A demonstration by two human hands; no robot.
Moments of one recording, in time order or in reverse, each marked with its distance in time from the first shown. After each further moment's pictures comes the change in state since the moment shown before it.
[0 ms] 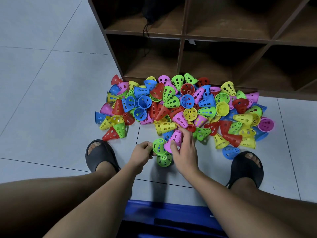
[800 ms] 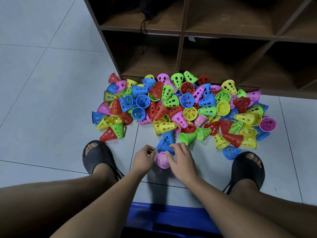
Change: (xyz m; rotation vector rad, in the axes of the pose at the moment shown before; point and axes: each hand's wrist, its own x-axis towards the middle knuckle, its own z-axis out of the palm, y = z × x) left_hand 0.000 -0.020 0.017 0.389 0.118 0.123; right_hand -0.013 0.056 0.024 -0.238 -0.201 -0.048
